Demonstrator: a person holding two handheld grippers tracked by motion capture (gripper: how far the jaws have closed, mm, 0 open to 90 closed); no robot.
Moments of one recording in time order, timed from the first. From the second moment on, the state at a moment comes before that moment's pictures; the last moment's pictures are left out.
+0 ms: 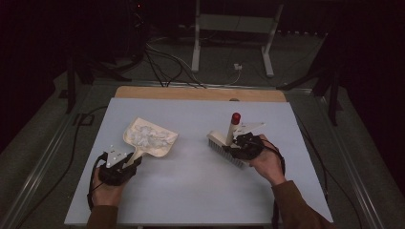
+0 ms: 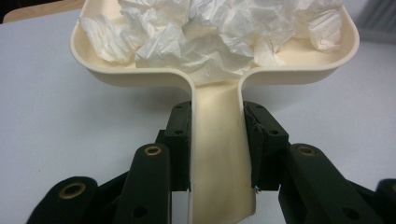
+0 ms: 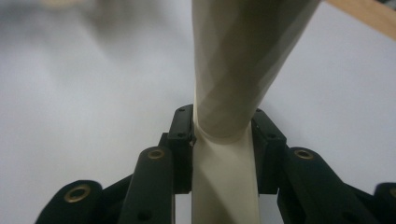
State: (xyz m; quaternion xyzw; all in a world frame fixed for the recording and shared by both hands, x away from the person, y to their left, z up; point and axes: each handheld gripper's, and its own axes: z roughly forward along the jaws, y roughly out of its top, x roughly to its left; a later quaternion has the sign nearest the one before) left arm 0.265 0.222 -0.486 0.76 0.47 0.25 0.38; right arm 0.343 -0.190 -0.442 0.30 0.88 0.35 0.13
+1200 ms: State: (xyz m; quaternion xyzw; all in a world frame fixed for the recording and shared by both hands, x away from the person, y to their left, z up) left arm 0.263 0.232 -0.488 0.75 0.49 0.25 0.38; right arm 0.337 -0.255 -0.447 0.27 0.89 0.35 0.10
